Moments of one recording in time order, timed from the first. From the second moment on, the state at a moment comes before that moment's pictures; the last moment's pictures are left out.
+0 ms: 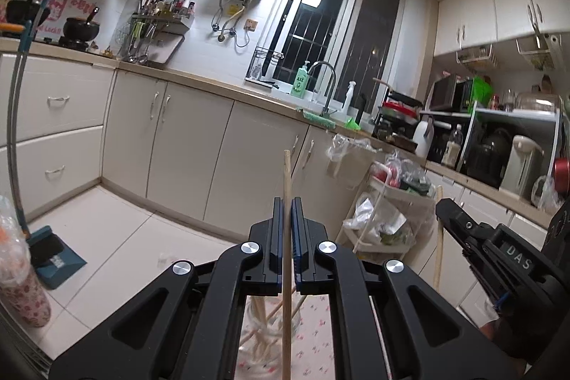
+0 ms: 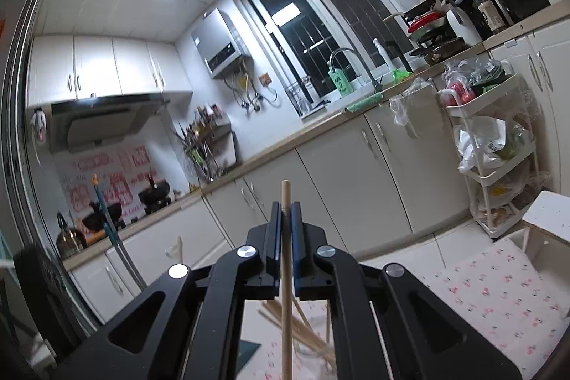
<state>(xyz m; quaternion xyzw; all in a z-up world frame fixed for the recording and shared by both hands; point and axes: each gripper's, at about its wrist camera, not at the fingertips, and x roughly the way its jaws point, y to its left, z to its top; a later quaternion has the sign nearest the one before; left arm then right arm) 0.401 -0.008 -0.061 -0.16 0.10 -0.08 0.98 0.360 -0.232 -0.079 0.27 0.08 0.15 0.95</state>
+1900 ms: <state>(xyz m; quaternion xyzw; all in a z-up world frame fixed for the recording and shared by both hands) 0.518 -0.049 -0.171 -0.16 0.06 -0.03 0.99 0.461 -0.229 -0.144 0.30 0.05 0.11 0.95</state>
